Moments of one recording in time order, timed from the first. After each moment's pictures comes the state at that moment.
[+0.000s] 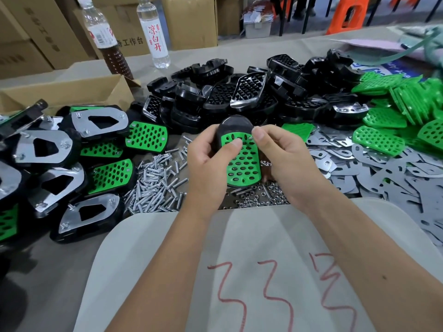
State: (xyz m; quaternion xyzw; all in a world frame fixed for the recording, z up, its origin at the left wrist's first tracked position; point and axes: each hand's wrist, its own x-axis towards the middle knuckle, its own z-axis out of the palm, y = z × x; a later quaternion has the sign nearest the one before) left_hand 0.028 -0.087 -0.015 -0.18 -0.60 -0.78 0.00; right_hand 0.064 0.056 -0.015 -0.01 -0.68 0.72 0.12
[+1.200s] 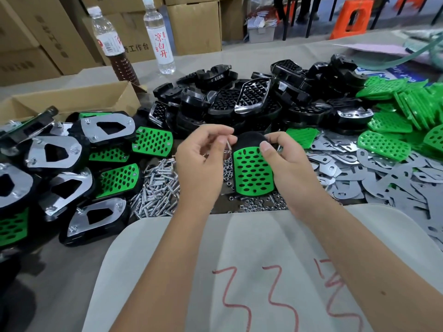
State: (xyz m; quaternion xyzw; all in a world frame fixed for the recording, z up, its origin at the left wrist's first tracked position) left_hand 0.017 -0.101 -0.009 -0.18 -0.72 -0.65 0.15; right_hand 0.070 0.043 -0.013 -0.09 -0.70 0.69 0.15
